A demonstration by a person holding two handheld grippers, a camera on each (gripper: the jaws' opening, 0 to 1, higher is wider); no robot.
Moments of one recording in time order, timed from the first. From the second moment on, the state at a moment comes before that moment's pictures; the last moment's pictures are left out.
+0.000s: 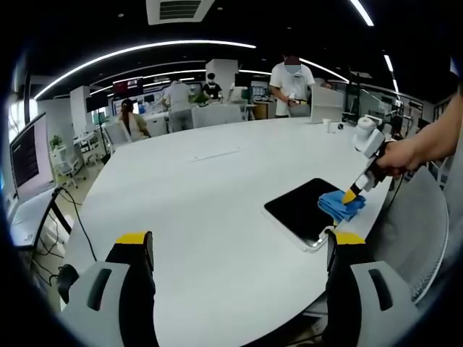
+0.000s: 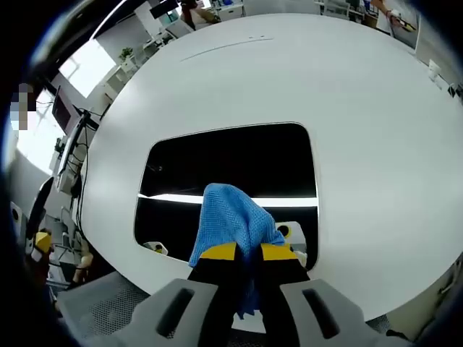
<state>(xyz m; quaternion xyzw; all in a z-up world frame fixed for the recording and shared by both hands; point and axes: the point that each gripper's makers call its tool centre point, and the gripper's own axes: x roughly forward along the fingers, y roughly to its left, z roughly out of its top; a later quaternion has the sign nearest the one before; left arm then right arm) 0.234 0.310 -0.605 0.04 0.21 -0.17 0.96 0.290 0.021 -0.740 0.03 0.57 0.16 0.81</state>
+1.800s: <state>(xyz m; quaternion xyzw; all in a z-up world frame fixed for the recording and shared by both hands) 0.231 0.306 -0.617 0.03 0.22 -0.19 0.96 0.279 0.127 -0.740 -0.01 0.56 0.22 0.80</state>
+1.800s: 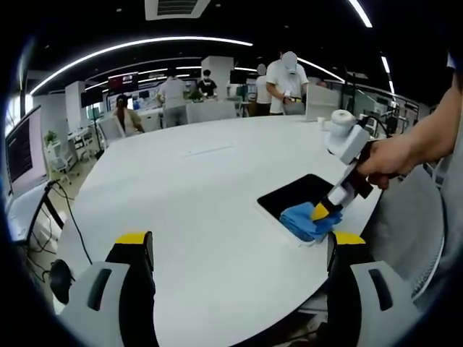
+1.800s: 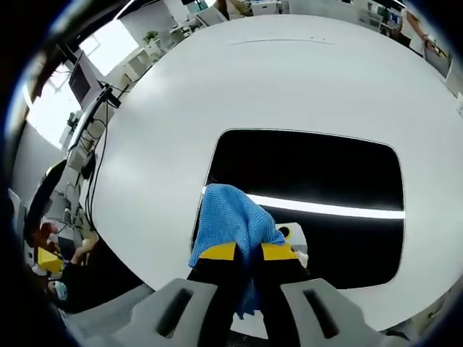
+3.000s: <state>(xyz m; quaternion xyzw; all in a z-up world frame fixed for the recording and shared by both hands) 0.237 0.315 -0.618 0.04 0.22 -0.19 0.96 0.285 0.151 -0.737 -0.03 0.55 0.25 0.79</state>
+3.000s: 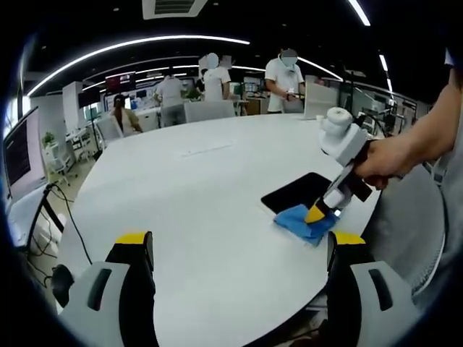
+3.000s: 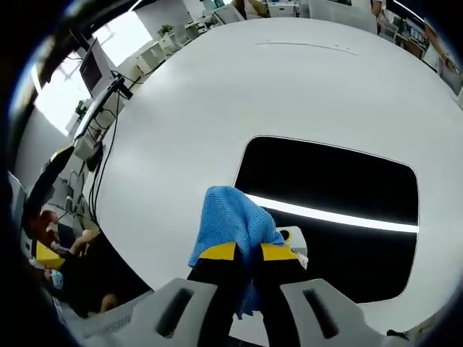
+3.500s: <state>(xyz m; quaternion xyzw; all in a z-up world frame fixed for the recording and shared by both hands) 0.233 0.309 -0.624 0.03 0.23 -0.20 0.95 0.325 0.161 -0.737 -0.07 0.53 0.28 0.80</state>
